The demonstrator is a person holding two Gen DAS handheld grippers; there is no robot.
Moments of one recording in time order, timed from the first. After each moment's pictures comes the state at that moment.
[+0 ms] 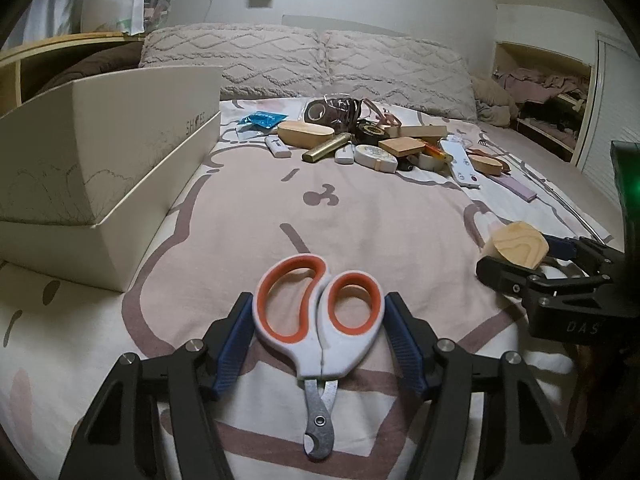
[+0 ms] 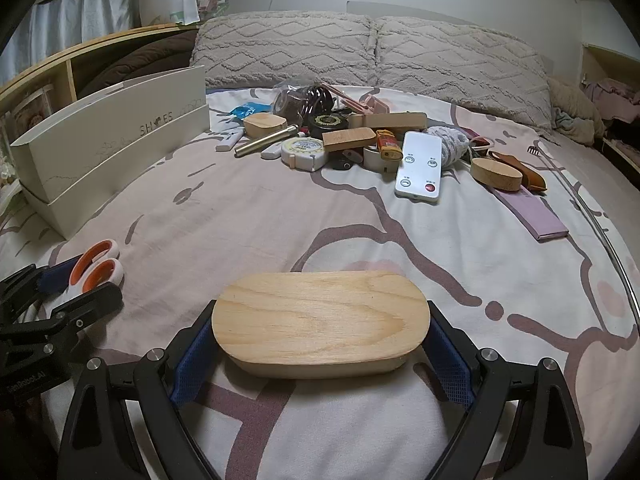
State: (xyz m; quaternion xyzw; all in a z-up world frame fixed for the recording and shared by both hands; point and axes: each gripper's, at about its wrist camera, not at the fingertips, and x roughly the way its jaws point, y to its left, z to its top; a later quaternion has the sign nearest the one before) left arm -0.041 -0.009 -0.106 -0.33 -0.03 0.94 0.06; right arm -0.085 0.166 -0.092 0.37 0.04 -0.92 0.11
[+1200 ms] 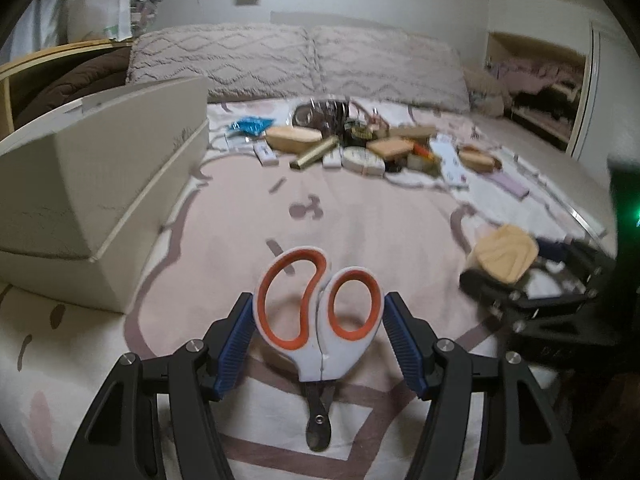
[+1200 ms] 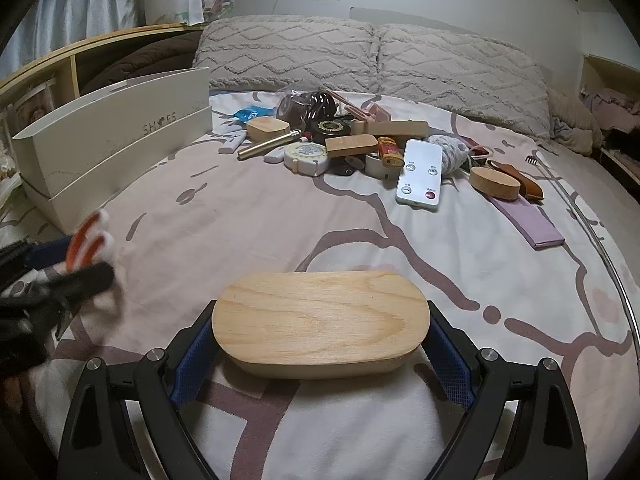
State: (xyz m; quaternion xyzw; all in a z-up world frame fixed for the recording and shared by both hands) left arm -0.046 0.005 -0.096 -0.36 0.00 0.93 0.07; right arm -0.080 0.162 -0.090 0.36 0.05 -0.93 0.11
